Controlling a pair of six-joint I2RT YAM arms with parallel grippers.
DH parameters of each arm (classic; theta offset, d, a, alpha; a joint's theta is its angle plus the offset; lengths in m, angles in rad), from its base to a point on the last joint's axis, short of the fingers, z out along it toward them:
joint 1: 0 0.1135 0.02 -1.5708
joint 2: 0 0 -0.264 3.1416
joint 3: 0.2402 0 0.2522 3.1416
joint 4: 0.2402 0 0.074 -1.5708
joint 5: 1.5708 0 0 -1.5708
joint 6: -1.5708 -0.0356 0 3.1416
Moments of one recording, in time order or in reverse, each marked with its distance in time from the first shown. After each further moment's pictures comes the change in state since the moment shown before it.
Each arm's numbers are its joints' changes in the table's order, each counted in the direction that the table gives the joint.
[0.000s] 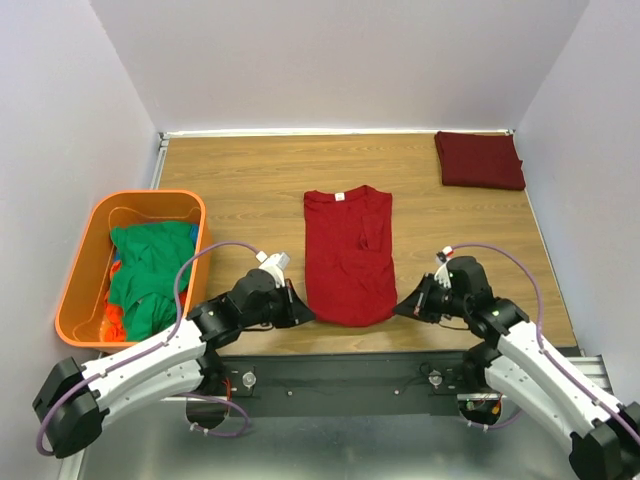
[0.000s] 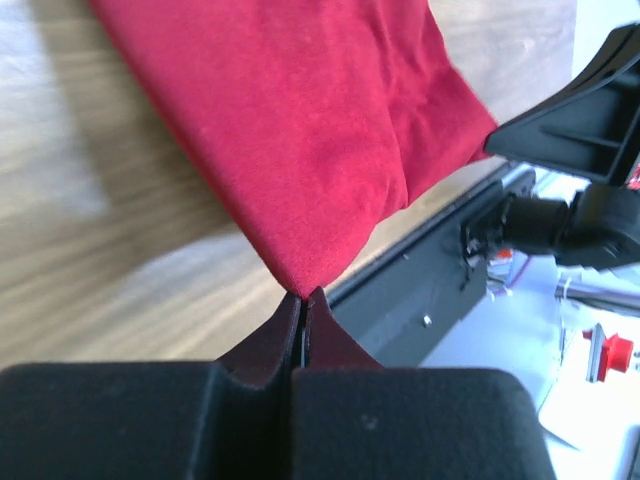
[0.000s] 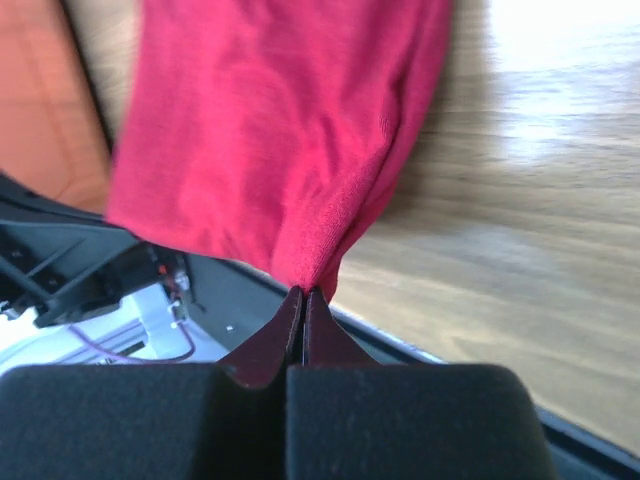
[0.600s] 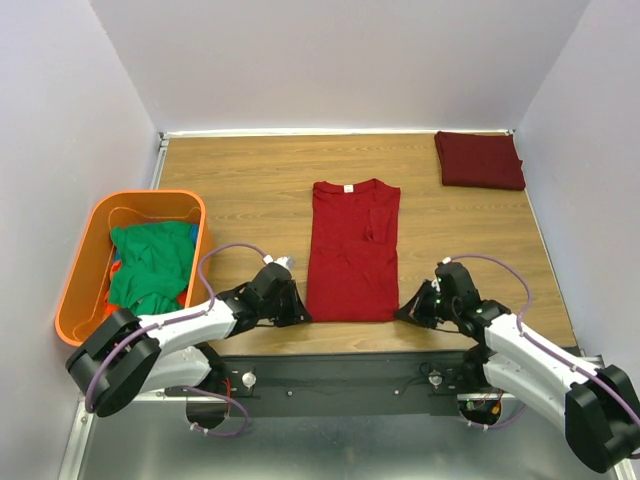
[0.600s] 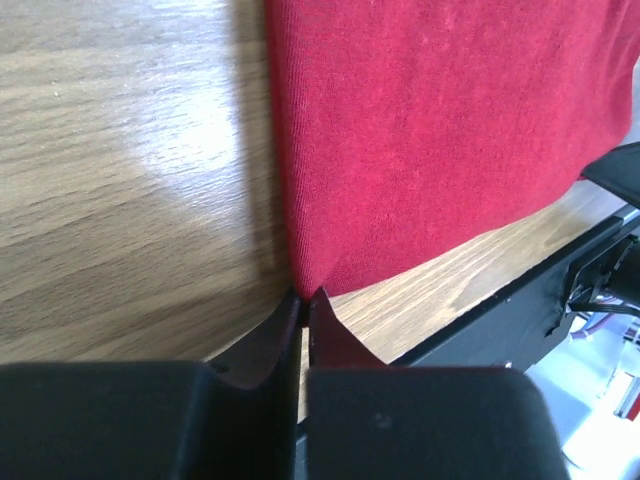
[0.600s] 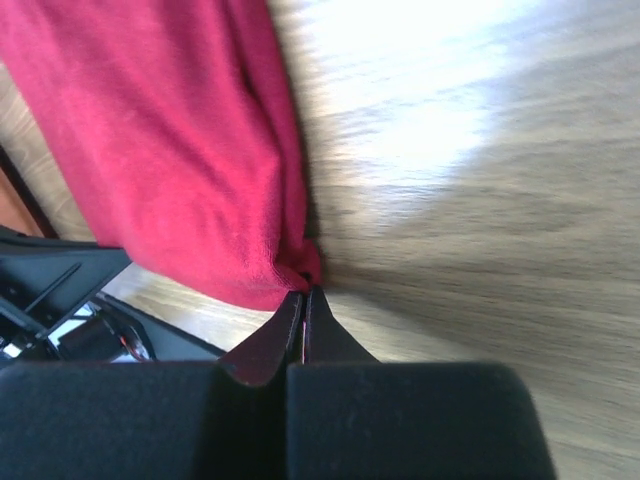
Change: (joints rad) left arm 0.072 0.388 0.003 -0.130 0.018 -0.015; right arm 0.000 0.153 -0.118 -0.169 0.124 -0.092
